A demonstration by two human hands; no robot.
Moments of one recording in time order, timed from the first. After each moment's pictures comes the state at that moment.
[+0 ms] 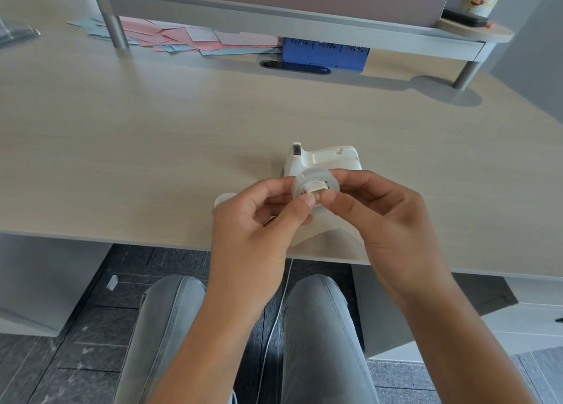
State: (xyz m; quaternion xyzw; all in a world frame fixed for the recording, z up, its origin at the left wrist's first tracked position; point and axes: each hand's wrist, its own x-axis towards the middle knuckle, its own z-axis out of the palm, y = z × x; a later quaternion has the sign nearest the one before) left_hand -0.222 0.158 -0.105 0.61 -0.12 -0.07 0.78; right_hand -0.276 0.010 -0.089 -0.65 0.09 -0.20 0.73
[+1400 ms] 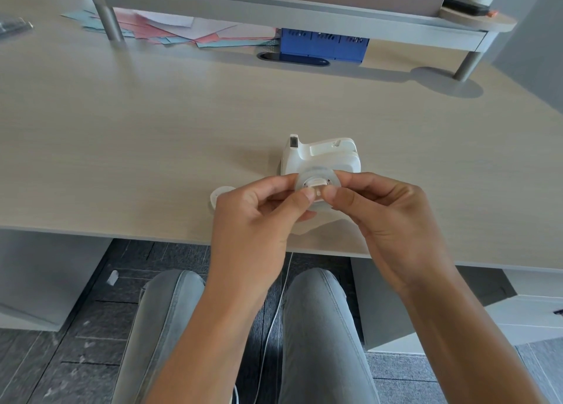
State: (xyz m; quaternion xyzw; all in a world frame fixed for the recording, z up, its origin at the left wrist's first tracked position) left_hand -0.218 0.152 -0.113 0.63 -0.11 -0.10 0.77; right_hand -0.276 0.006 -0.090 -0.62 0.13 -0.18 0.75
